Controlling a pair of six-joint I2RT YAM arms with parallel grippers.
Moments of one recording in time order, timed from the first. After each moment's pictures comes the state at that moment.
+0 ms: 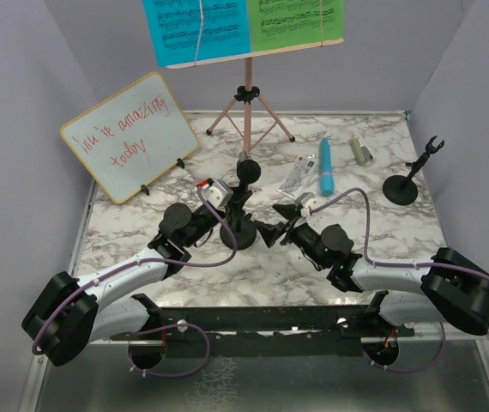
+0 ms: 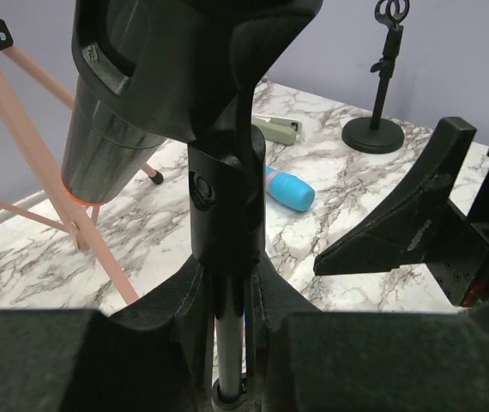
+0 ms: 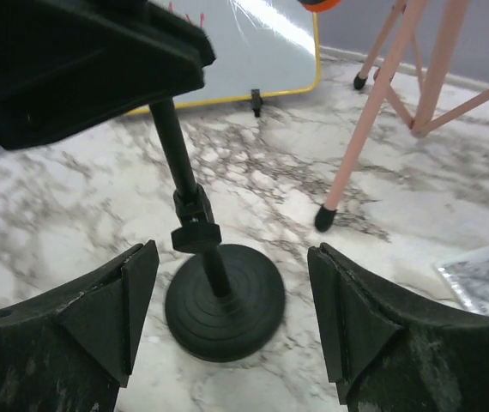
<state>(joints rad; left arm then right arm) -0.70 1.11 0.46 0.81 0.16 0.03 0.95 1.27 0.34 1.01 0.17 0.01</state>
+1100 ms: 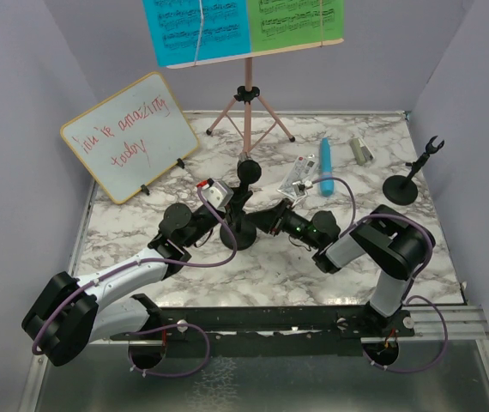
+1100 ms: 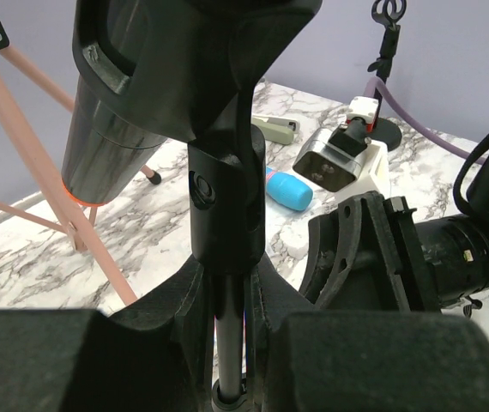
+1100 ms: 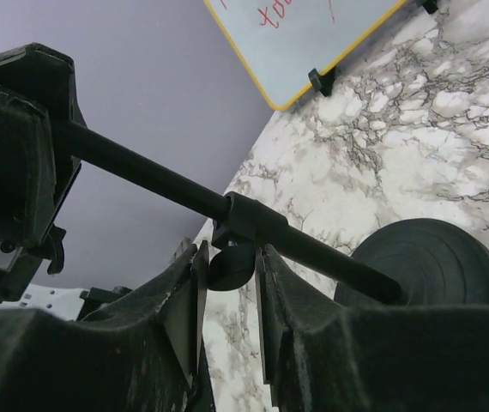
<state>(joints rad) -0.70 1.11 0.46 0.81 0.17 0.03 0.72 1.79 0.42 1.50 -0.30 0.95</state>
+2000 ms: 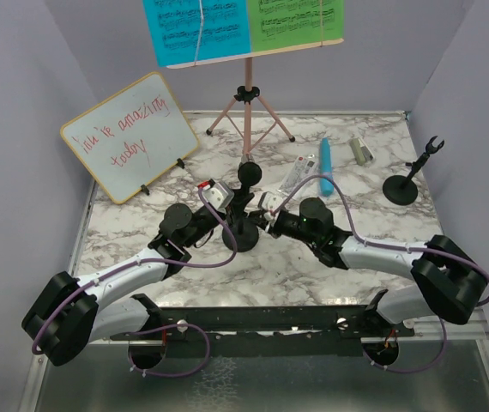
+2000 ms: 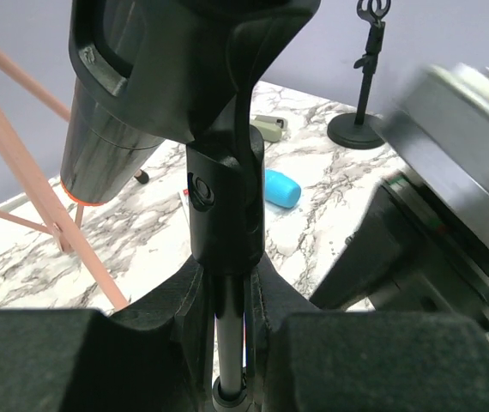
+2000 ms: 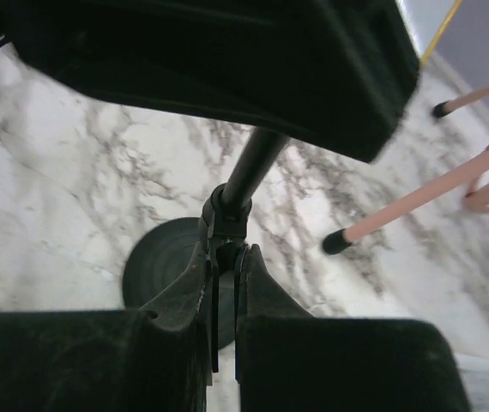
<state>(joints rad) -0.71 1.11 0.46 0.80 0.20 0.02 0.80 1.40 0.58 0.65 -0.32 -0.24</state>
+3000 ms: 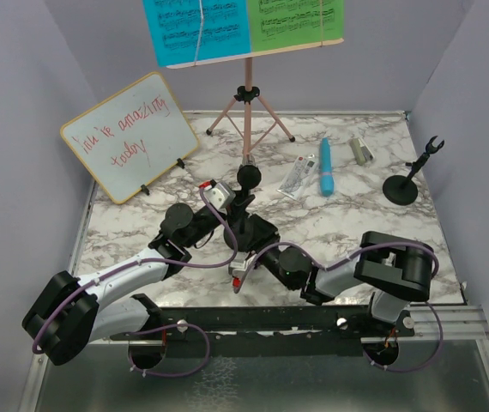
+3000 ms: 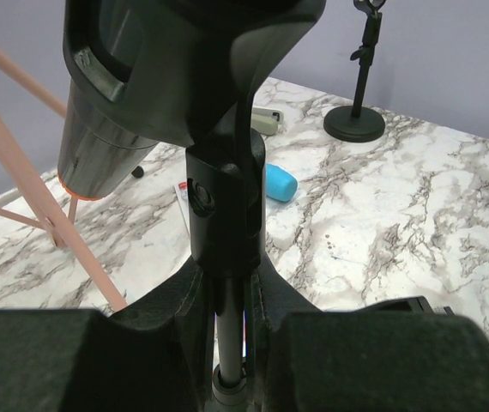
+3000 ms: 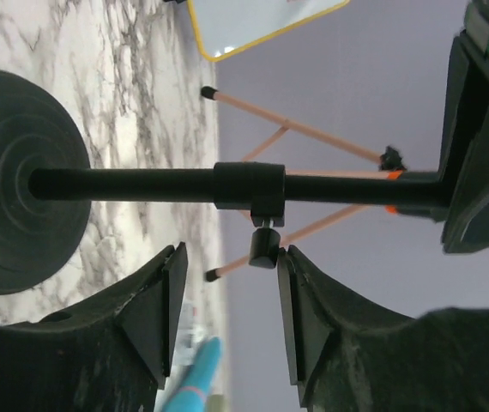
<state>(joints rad) -0.71 1.12 0.46 0.79 0.20 0.02 1.20 1.73 0.43 1.25 0.47 -1.50</state>
